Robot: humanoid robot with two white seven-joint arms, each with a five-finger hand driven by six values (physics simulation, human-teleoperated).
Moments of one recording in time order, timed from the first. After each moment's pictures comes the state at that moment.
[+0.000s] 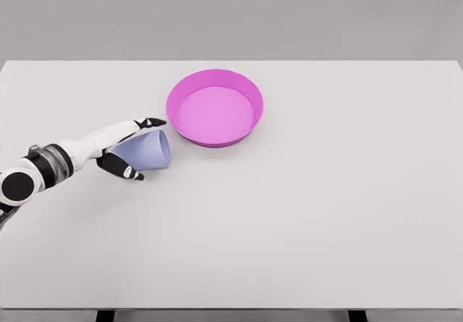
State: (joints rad) left arm -0.39 0.81 -0.64 -1.76 -0.01 0.22 -0.33; right arm 0.02 0.00 0.24 0.05 -0.09 -0.07 -0.09
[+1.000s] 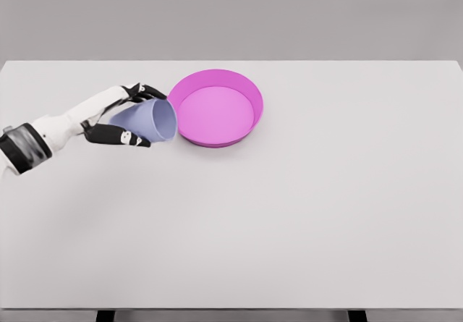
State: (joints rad) left arm -0.38 0.83 -0.49 -1.76 0.27 -0.02 -0.32; right arm 0.02 0.00 0.24 0.05 -0.09 -0.07 -0.09
